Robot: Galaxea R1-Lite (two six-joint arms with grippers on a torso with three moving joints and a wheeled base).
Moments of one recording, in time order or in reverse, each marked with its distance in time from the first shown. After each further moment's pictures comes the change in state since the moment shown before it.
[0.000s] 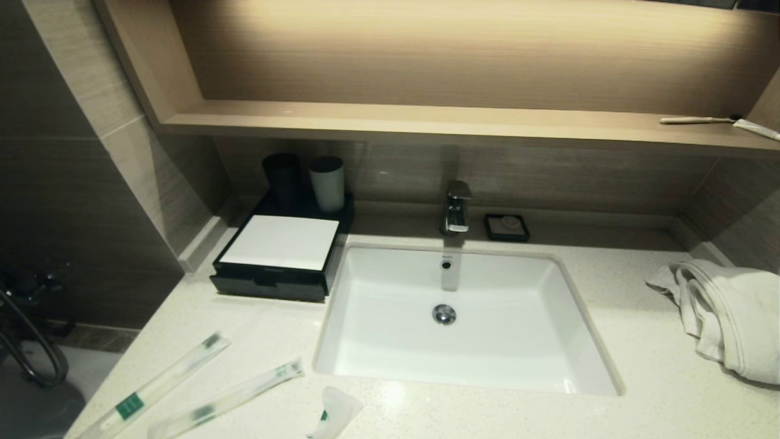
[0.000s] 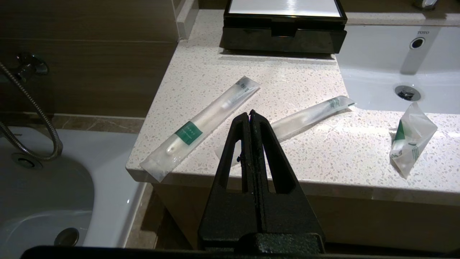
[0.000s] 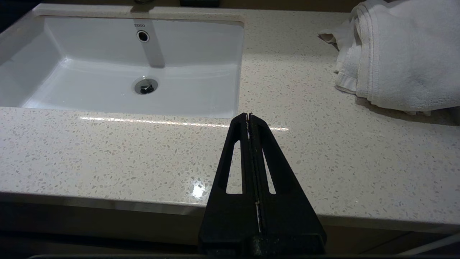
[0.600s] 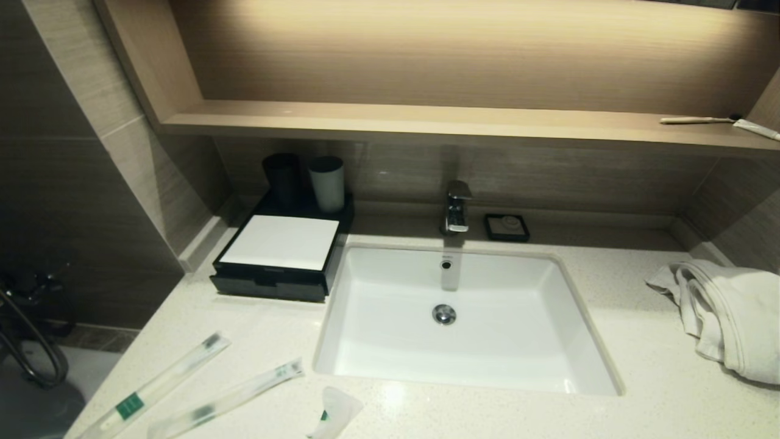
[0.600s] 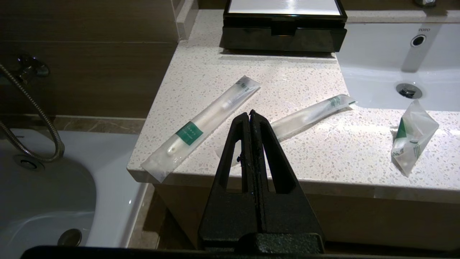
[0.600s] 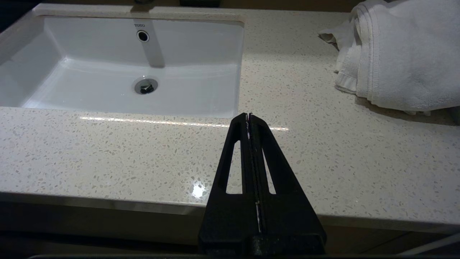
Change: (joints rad) left arm 0.000 0.000 0.000 0.002 -0.001 0.011; right arm 0.000 0.000 0.000 0.000 0.000 0.000
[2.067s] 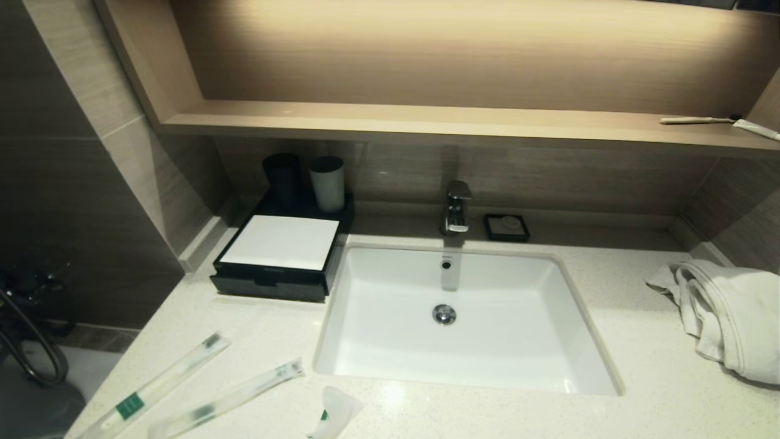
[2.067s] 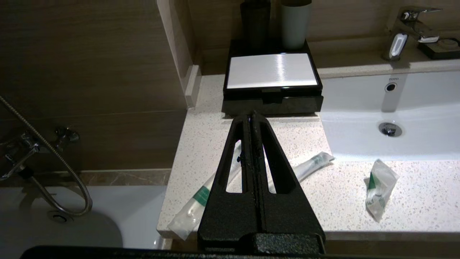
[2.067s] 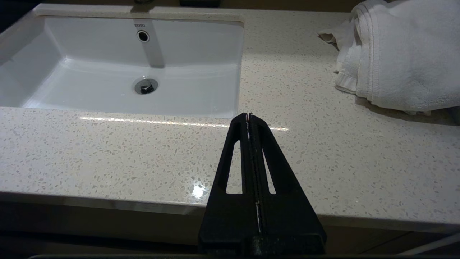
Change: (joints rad) left arm 0.001 0.217 -0.429 0.122 -0.038 0.071; right arm 0.000 0.000 0.000 0.000 0.000 0.000
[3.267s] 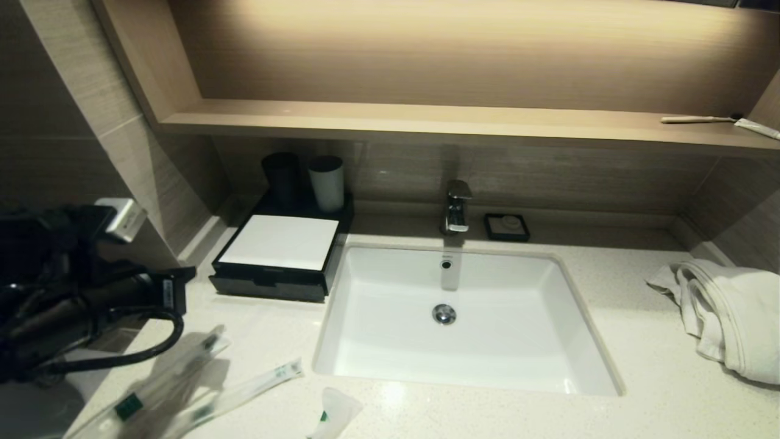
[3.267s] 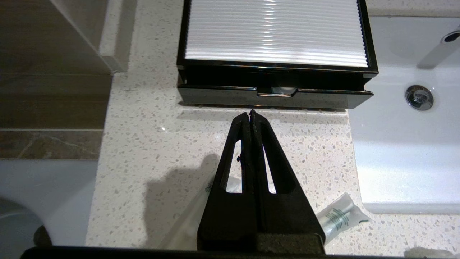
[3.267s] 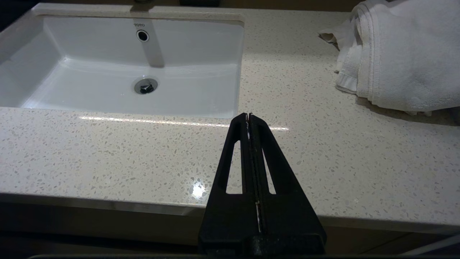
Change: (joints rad) left arm -0.058 1.219 -0.128 -0.632 -0.016 -0.098; right arm 0.000 0.000 0.000 0.000 0.000 0.000
